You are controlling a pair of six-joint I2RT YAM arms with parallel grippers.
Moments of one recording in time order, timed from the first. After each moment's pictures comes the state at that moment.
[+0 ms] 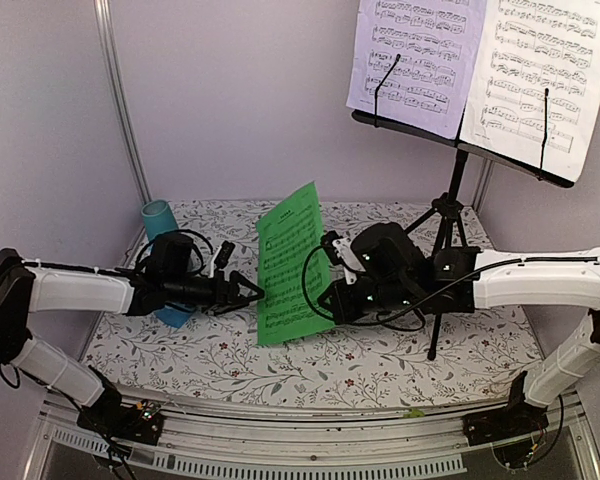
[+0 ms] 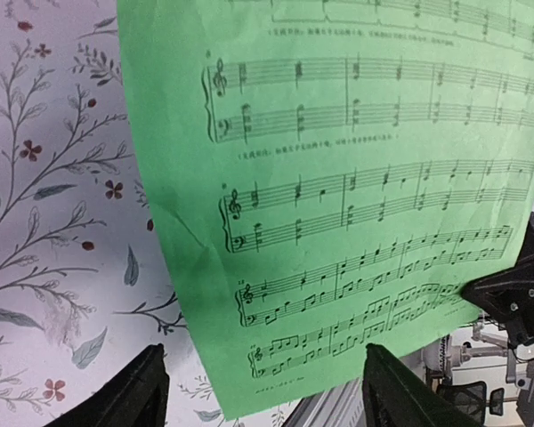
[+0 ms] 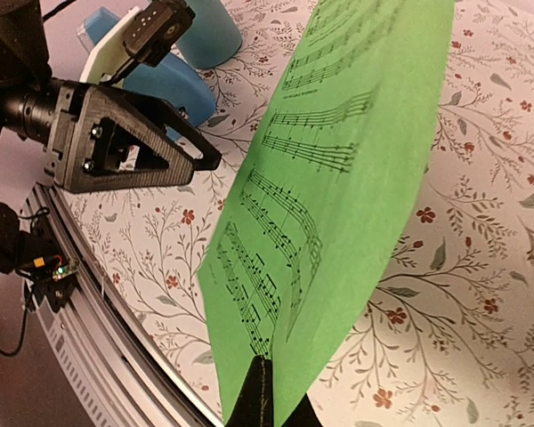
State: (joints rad) left arm -0.56 1.41 0.62 0.19 0.59 -0.70; right arm 1.10 1.50 1.11 -0.29 0.10 0.52
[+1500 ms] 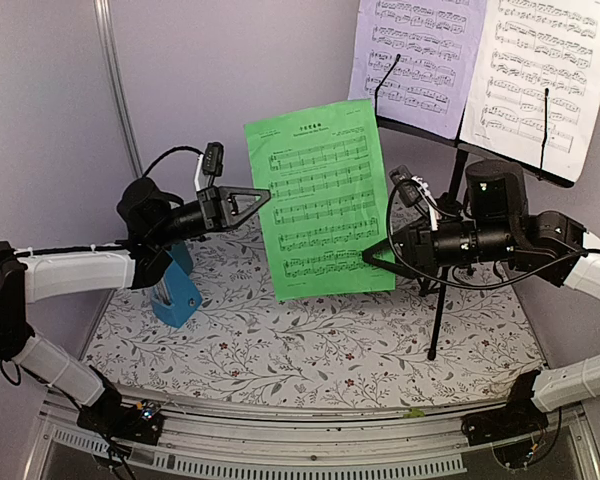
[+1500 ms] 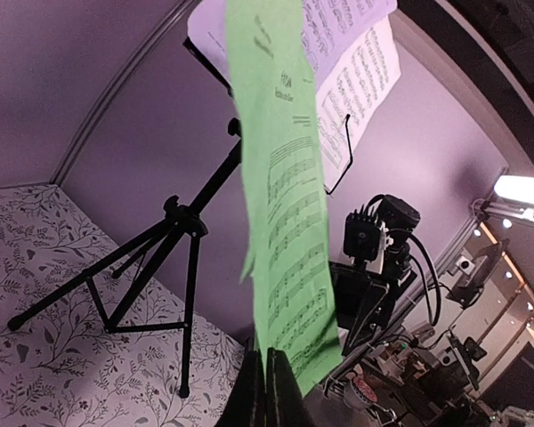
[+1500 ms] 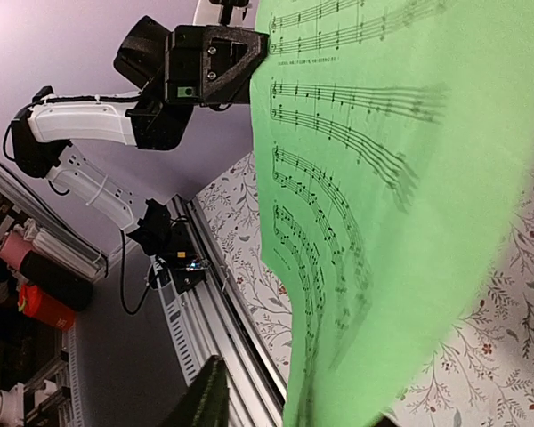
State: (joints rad) left arm -0.58 1.43 0.83 0.95 0.73 -0.98; right arm 0.89 1.10 1.15 -0.44 -0.36 0.36
